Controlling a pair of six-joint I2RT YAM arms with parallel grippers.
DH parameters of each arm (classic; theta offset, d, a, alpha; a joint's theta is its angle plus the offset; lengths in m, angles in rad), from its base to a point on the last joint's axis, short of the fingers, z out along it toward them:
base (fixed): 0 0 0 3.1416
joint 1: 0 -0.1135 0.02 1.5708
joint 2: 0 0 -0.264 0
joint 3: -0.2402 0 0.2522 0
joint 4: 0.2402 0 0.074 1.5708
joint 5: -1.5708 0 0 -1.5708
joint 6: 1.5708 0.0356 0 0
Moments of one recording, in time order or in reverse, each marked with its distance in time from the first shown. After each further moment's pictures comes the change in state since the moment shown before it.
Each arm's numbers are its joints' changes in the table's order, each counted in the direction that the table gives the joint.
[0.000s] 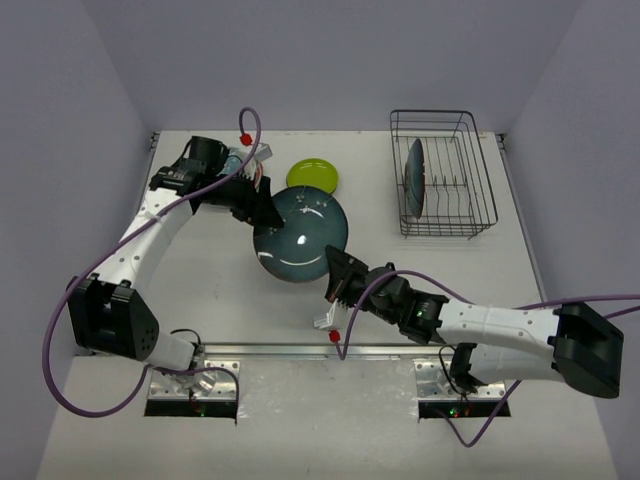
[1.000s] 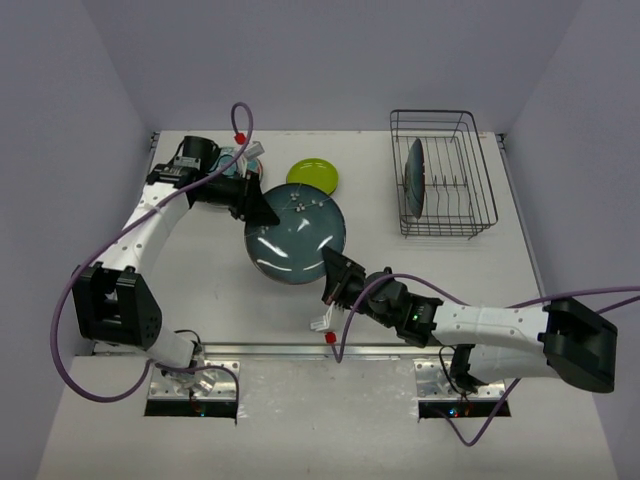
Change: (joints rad) left arm -0.046 0.050 0.003 0.004 -0.220 0.055; right arm -0.025 0.039 0.029 -0.113 -0.027 -0.016
